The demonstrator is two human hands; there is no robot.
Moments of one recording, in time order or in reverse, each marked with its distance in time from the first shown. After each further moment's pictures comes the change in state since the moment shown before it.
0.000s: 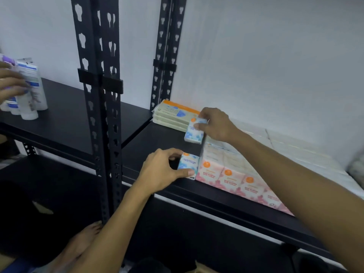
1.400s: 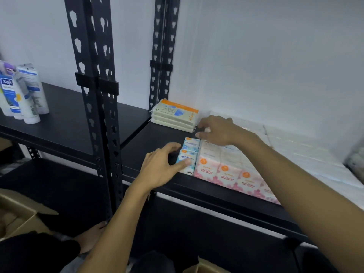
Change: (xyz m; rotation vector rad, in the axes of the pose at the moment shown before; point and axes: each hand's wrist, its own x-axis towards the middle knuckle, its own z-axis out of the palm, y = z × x) left_hand -0.008 0.019 -0.007 0.001 -0.048 -0.017; right_hand -0.032 -0.006 -0.019 -0.304 -0.239 -0.006
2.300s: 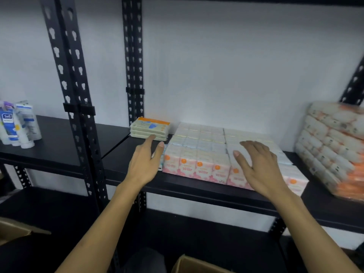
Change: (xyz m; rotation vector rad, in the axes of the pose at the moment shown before) left_hand -0.041 0.083 0.014 0.023 0.245 0.028; right_hand -0.249 0.099 0.021 0.165 0.602 0.266
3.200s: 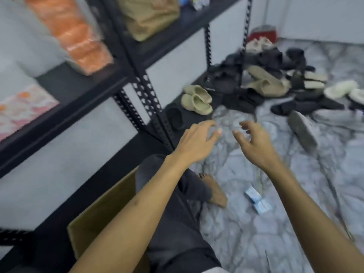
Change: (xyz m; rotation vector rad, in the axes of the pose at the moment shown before) left_hand -0.450 0.288 0.349 0.051 -1.249 0.896; right_hand -0.557 0.219 -0.148 0.115 0.355 1.110
